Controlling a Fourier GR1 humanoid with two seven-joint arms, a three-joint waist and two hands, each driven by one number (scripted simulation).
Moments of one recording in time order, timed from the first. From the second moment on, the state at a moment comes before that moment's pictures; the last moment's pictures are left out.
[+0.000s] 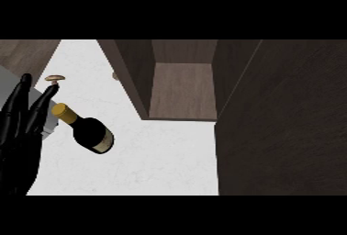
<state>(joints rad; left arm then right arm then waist) 0.01 0.09 0.02 -2.10 -0.01 -0.03 0.02 0.01 -0.12 -0.03 -2.10 0.03 -0.04 -0.04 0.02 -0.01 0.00</state>
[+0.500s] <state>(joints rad) -0.06 0.02 0.13 -2.07 0.08 0.23 0.15 0.14 -0.14 0.10 -2.19 -0.15 0.14 0.04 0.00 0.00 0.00</state>
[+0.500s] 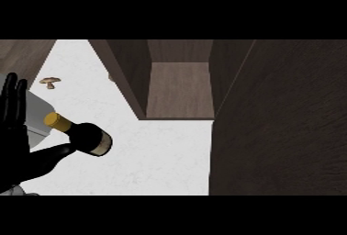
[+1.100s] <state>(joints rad) -0.13 0.03 0.06 -2.33 -0.01 0.47 0.56 0.26 -0.19 0.14 -2.41 -0.30 0.18 0.28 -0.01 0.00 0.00</state>
